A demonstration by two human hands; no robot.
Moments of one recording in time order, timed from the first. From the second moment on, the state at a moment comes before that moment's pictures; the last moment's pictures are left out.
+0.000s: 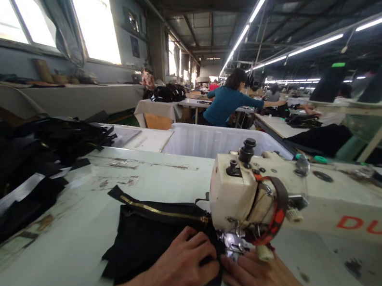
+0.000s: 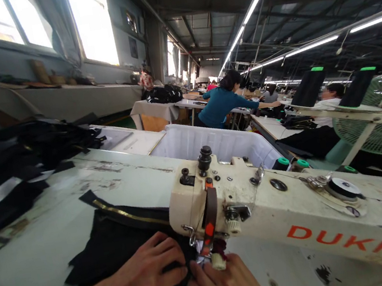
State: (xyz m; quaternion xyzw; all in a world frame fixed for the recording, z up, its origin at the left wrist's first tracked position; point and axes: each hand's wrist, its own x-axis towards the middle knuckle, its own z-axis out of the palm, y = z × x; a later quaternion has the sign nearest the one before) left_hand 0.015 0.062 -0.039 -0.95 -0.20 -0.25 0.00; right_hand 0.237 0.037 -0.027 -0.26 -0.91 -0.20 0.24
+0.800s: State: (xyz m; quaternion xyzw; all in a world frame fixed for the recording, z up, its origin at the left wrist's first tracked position) left_hand 0.014 0.061 -0.043 -0.95 -0.21 -0.24 0.00; right_hand 0.242 0.036 -0.033 -0.27 -0.92 -0.17 0.20
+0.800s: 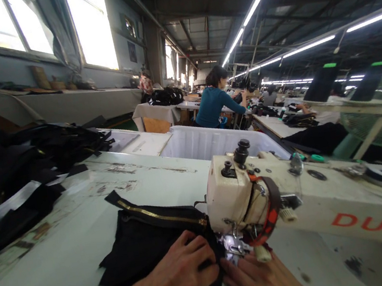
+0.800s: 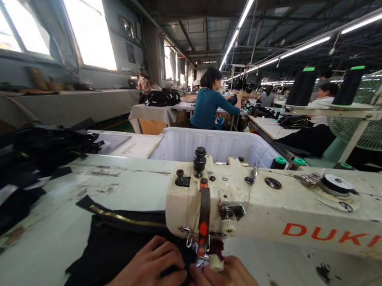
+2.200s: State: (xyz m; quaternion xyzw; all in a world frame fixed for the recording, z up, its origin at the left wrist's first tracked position) left_hand 0.011 0.059 -0.035 -0.95 -0.22 -0.23 -0.04; right_hand 0.253 0.029 -0.035 -0.33 -0.89 -0.16 0.27
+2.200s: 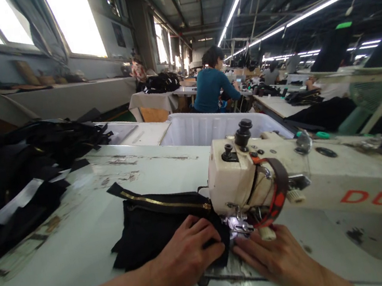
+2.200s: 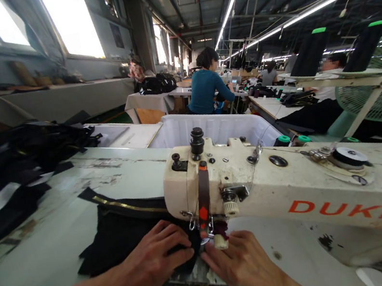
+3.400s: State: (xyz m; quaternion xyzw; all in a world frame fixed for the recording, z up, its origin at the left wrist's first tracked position) left_hand 0.009 0.050 -0.032 -0.95 -0.24 -0.21 -0.07; right_hand 0.249 0.026 -0.028 -0.28 -0.92 -0.16 0.23
